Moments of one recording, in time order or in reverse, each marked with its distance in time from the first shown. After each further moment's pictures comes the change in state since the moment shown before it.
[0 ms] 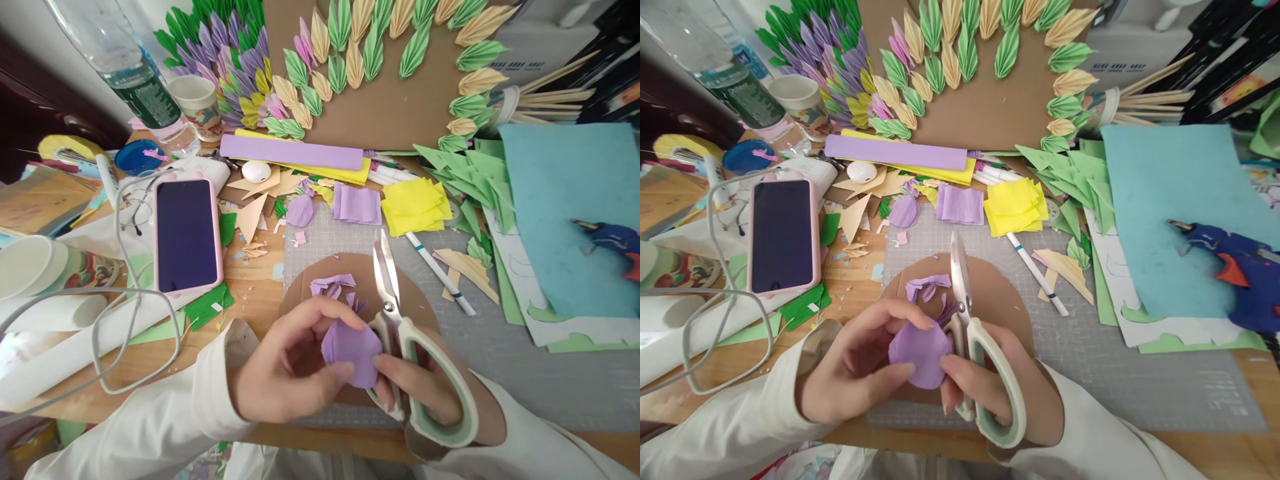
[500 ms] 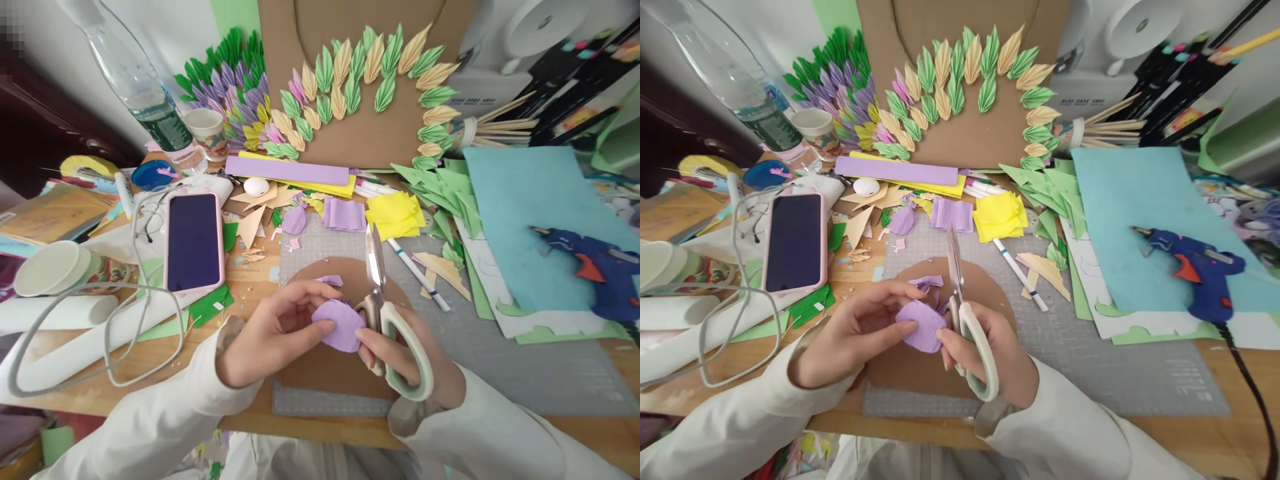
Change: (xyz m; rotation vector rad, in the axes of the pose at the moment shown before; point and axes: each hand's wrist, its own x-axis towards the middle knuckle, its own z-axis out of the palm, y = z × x) left_hand 0.006 0.010 -0.007 0.306 0.185 -0.021; right_hand 0.003 -0.005 0.000 -0.136 0.200 -0.119
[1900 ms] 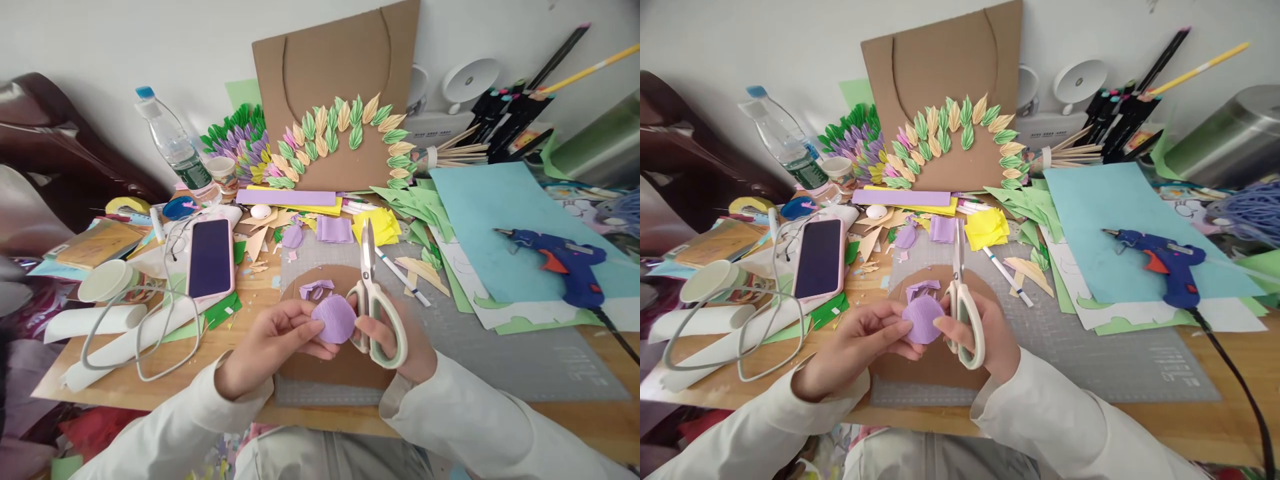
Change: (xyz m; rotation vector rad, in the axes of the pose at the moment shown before) left_hand -0.021 0.016 0.019 -0.195 0.033 -0.237; right_hand 0.002 -0.006 0.002 0.130 0.170 -0.137
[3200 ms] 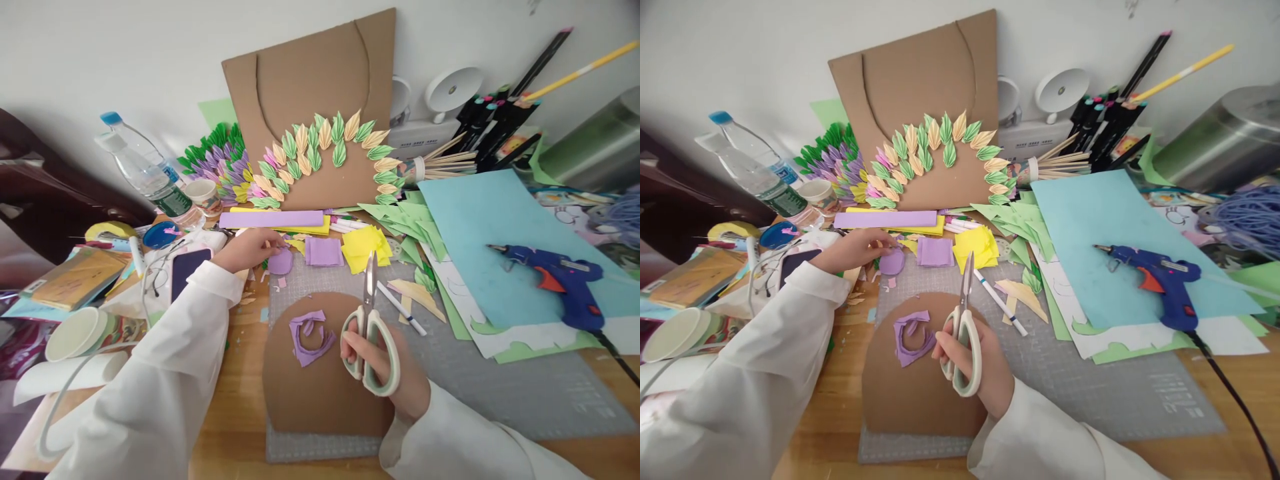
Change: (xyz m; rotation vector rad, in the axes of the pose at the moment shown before) left_hand 0.154 0.117 -0.096 1.583 0.057 0.256; right_hand 0.013 -0.004 -0.001 0.106 0.108 0.130
